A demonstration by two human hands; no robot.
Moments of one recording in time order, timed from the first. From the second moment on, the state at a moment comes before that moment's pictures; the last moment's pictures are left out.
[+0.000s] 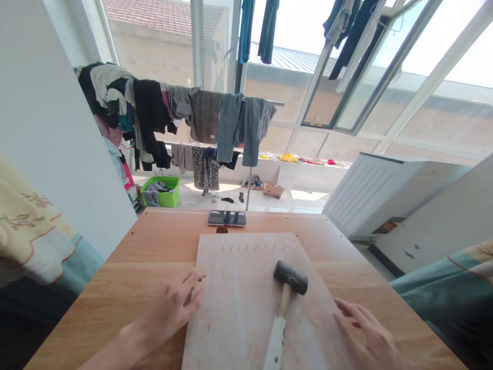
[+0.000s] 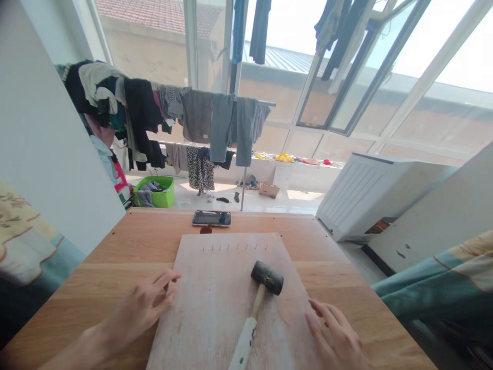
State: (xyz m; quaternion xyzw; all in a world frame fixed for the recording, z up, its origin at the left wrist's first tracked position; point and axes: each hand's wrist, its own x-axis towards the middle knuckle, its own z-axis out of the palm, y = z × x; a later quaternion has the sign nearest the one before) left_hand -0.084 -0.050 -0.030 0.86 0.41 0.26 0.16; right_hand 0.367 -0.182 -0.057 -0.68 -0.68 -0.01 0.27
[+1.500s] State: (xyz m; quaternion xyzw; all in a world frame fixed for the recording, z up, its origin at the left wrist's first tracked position) left_hand 0.035 0.054 -0.039 0.82 0.40 0.32 0.26; right_hand 0.244 0.019 0.006 -0.60 -0.78 0.09 0.15
